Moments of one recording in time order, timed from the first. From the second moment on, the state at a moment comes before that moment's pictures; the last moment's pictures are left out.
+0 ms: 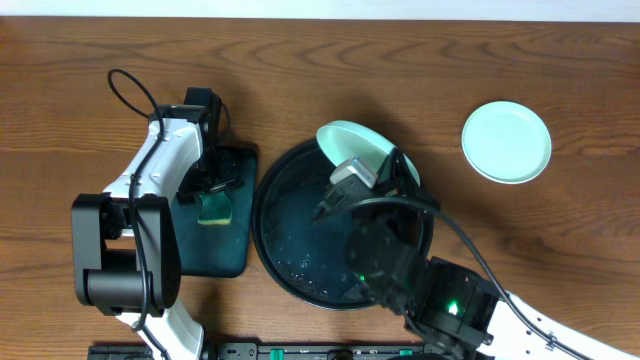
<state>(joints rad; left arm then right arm) -0.05 1.86 1.27 -1.04 -0.05 -0.43 1.13 1.12 0.95 -0.22 1.18 -0.60</state>
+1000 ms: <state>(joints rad) -0.05 1.86 1.27 -1.04 -0.05 -0.43 1.24 1.12 0.95 -0.05 1.34 -1.06</state>
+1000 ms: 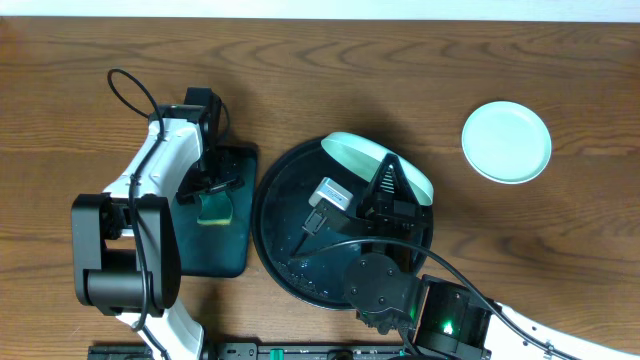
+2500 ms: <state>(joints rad) -0.05 1.86 1.27 -1.04 -0.05 -0.43 0.74 1.22 0.96 -0.59 0.46 0.36</state>
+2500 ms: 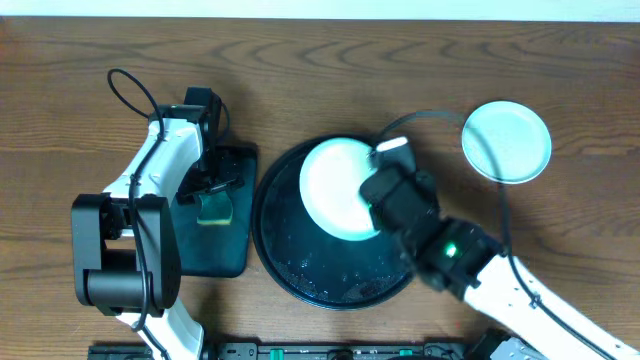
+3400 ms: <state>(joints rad) -0.05 1.86 1.27 -1.04 -0.05 -0.43 -0.43 1.54 0.96 -0.49 -0.02 0.52</state>
